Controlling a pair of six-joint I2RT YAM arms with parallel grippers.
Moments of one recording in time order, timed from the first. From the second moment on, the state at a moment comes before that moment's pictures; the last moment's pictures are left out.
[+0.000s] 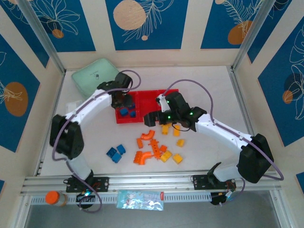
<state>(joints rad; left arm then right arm) -0.49 1.69 1.44 -0.89 -0.13 -0.44 0.71 1.36 1.02 -0.42 -0.31 0.45</state>
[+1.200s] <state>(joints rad) -0.75 1.21 0.68 -0.76 0.05 -0.84 0.95 1.36 0.78 -0.28 -0.22 0.53</state>
